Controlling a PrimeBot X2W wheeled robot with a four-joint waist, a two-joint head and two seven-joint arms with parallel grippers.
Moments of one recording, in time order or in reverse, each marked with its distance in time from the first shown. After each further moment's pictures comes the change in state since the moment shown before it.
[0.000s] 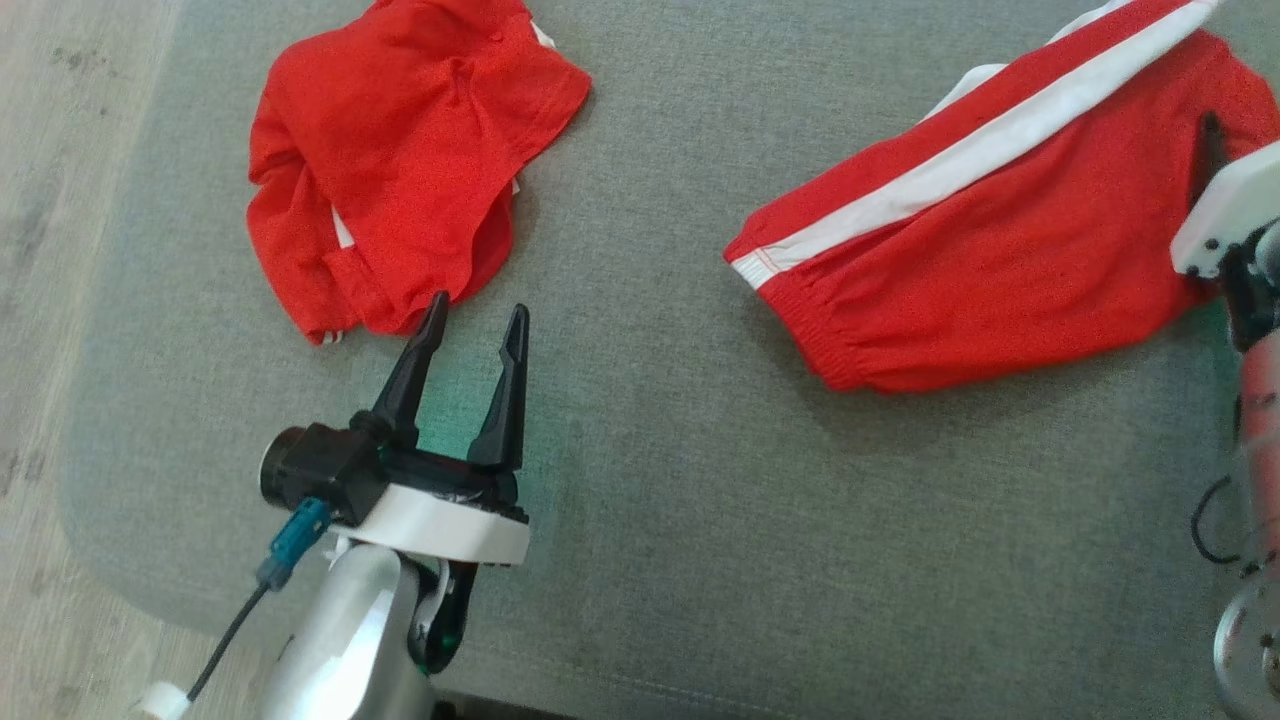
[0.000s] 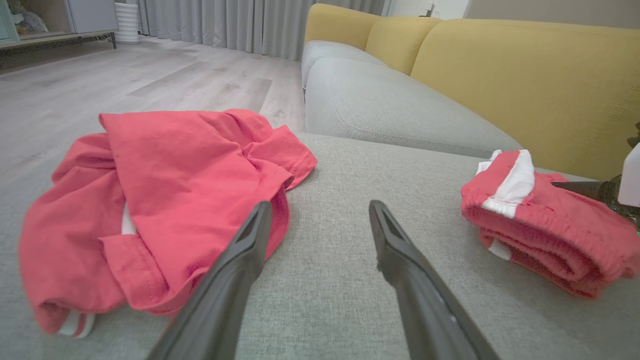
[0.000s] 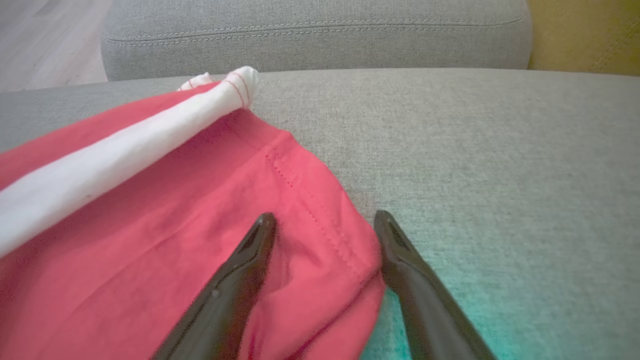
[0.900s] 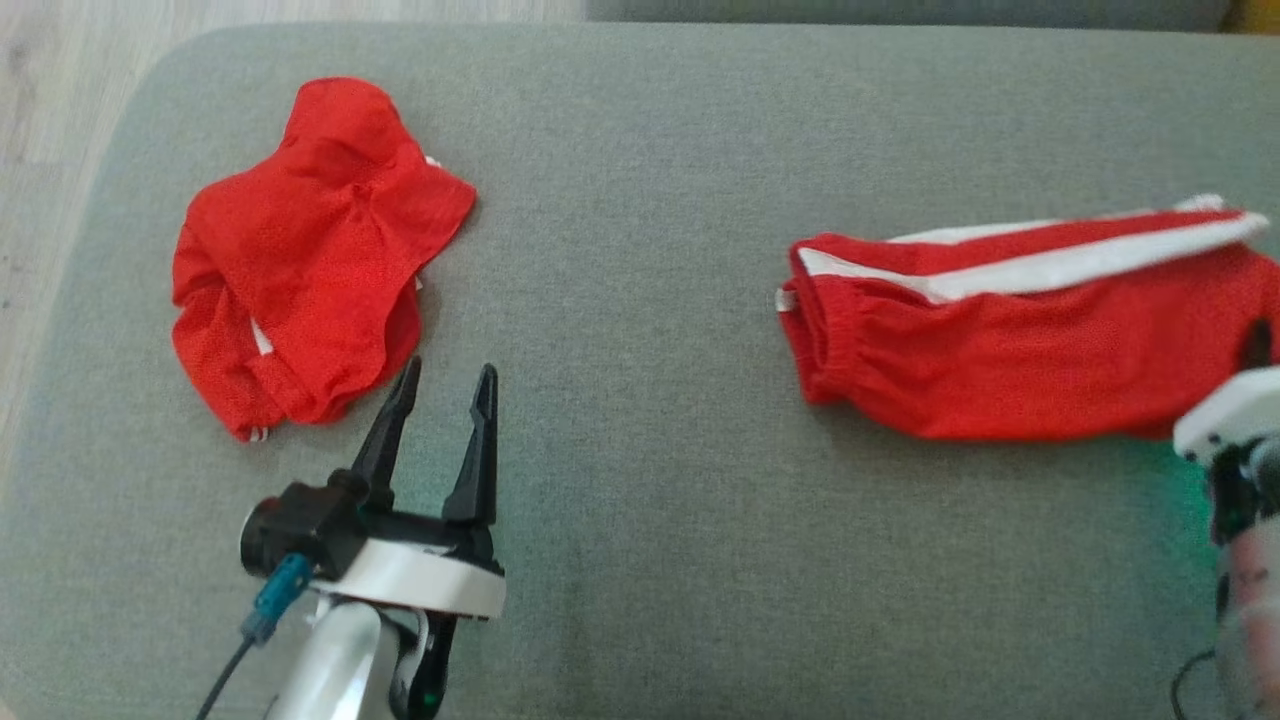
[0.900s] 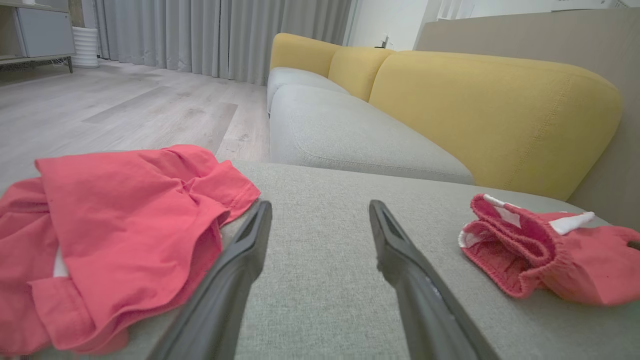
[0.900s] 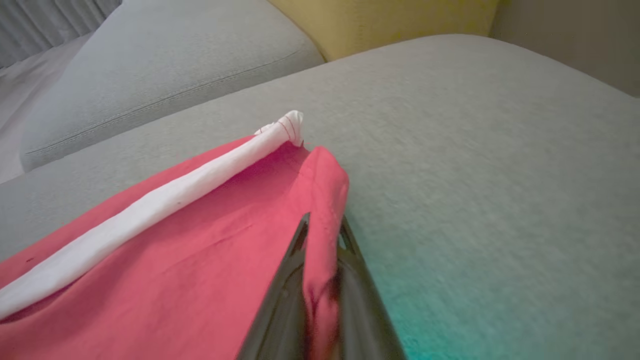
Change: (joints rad) left arm 0.087 0.008 0.041 0.008 0.000 0.000 0.000; right arm 0.235 0.007 -0.149 0.091 0.133 0.000 -0.277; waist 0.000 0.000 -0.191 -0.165
